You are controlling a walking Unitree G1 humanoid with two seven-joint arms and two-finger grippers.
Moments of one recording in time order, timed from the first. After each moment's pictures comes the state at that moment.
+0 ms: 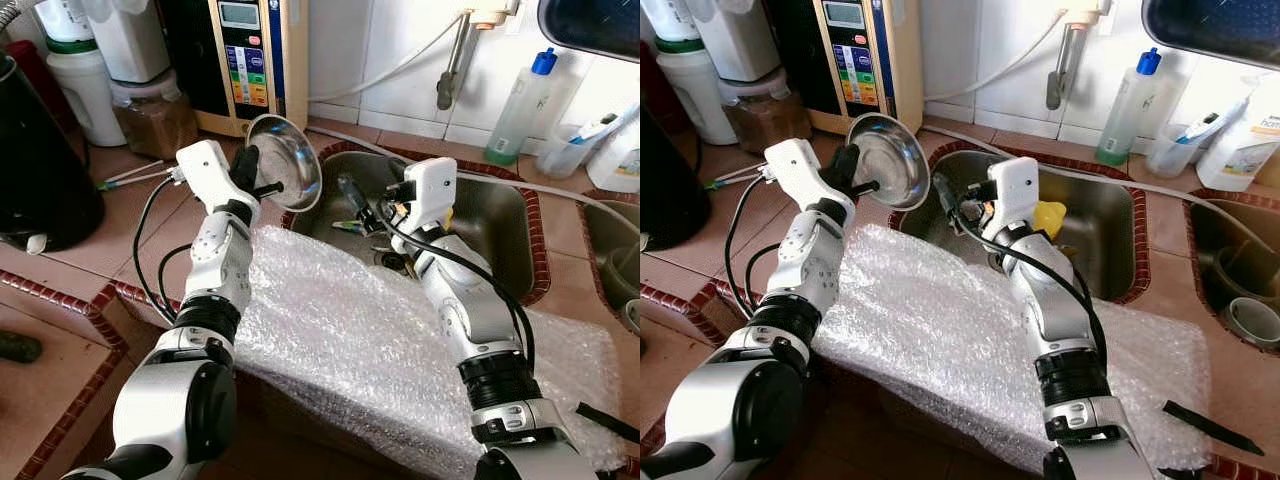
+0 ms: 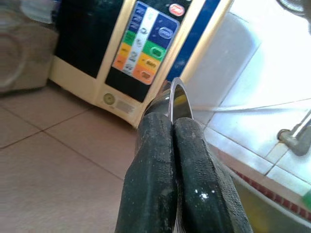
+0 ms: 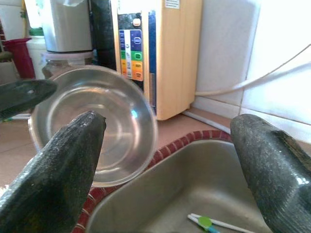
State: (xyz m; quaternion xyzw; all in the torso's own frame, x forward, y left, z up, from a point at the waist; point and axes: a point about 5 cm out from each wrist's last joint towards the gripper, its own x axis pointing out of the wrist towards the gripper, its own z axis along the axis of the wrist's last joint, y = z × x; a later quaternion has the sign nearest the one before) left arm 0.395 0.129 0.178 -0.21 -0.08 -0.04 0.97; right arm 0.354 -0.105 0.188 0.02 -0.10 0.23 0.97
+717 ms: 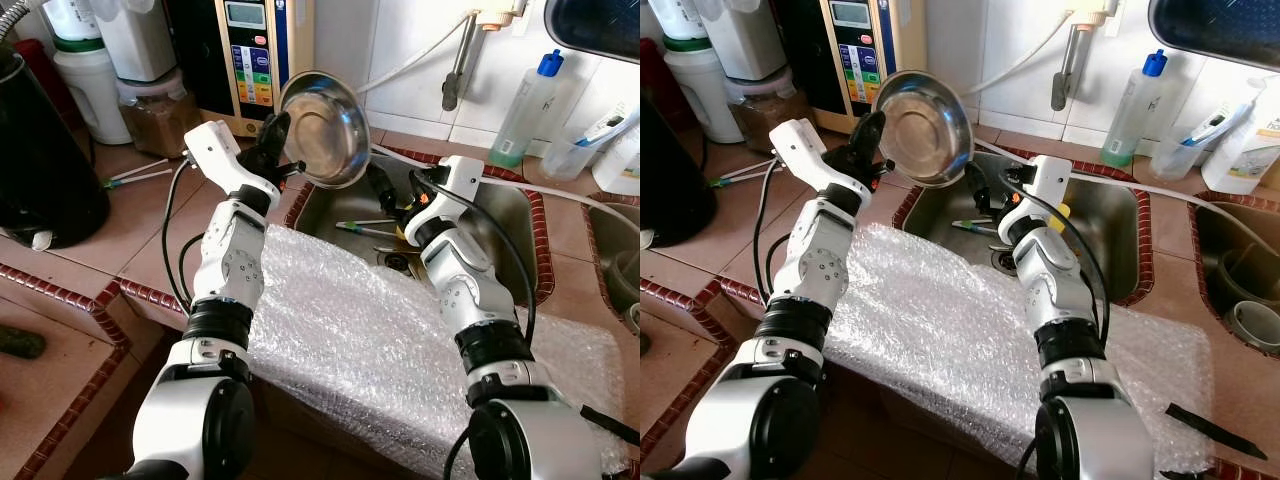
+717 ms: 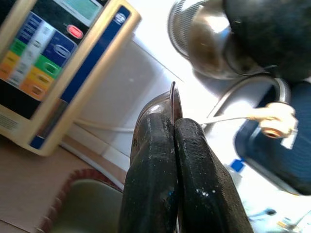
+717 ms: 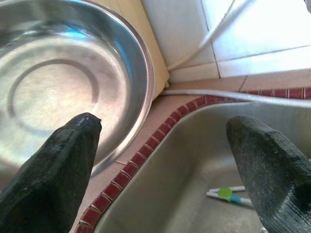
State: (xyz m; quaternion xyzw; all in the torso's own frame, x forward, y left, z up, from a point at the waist) left arm 0.381 0.093 0.213 -0.33 -0.15 -0.21 0.91; right arm 0.388 -0.123 0.172 0.21 -0.03 0.16 0.96
